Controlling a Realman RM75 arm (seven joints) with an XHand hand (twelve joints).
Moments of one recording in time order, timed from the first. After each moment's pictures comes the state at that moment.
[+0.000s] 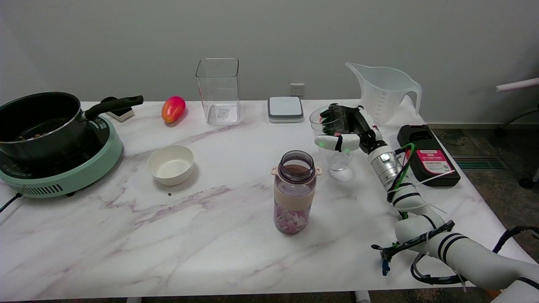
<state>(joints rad) 0.27 -1.10 -1.86 0.75 0.51 0.80 1.40</state>
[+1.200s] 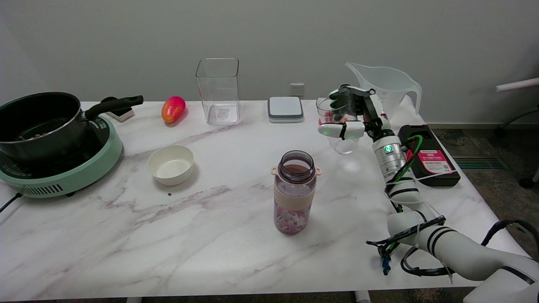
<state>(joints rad) 0.34 -1.15 -1.86 0.64 0.58 0.98 1.24</state>
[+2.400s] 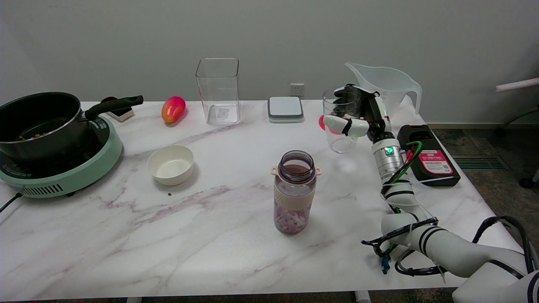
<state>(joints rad) 0.39 -1.18 -1.91 0.53 0.67 1.05 1.36</state>
